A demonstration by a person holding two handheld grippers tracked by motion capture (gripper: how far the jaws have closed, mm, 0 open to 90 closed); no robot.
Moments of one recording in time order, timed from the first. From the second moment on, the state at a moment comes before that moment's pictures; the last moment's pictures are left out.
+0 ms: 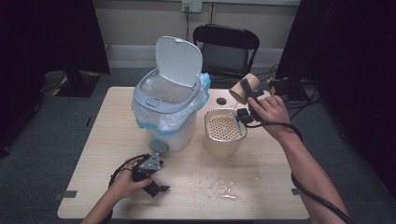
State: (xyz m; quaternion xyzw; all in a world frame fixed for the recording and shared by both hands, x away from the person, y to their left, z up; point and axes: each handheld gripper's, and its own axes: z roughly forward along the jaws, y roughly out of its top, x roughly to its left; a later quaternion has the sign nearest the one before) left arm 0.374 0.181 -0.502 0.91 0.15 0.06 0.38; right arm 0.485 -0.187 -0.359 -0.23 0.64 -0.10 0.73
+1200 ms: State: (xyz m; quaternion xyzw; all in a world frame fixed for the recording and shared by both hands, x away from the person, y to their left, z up) left arm 0.374 0.181 -0.503 0.91 0.15 0.06 0.39; right arm 0.476 -0.178 -0.356 -0.28 0.58 -0.15 0.75
